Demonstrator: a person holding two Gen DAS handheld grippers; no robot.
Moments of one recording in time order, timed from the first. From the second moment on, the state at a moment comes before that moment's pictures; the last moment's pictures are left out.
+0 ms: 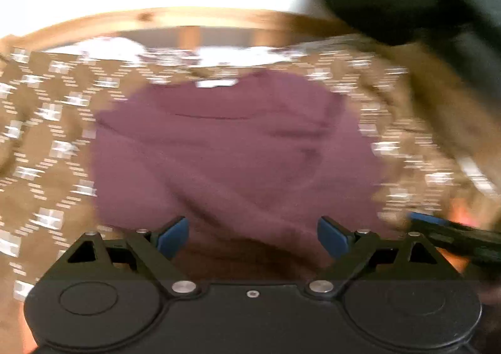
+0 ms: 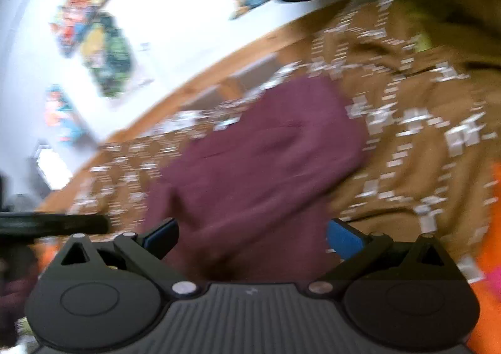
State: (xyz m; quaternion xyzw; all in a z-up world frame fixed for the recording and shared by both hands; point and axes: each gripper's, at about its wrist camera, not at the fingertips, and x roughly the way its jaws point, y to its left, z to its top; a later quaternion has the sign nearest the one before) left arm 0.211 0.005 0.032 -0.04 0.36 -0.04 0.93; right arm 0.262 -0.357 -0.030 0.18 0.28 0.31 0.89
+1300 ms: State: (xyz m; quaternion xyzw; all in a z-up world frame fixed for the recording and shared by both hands) left arm 0.257 0.077 -0.028 -0.05 0.40 0.14 0.90; right arm 0.248 -0.316 -0.035 -0.02 0.28 0.27 0.92
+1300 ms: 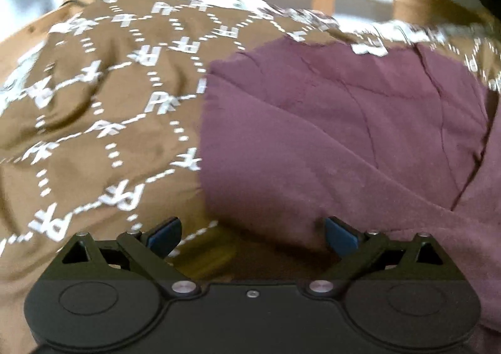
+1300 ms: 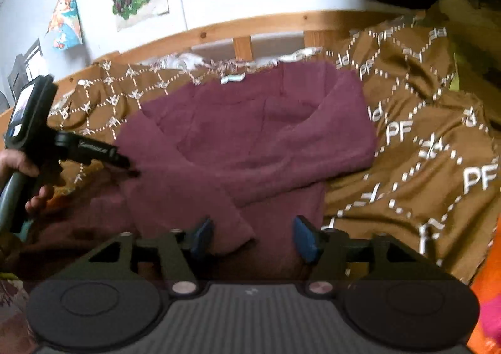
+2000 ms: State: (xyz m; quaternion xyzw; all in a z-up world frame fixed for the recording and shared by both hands) left arm 0.100 0.066 0.010 0.01 0.39 0.12 0.91; right arm 0.179 -0.303 0.014 -0.07 0.24 0.28 0.93
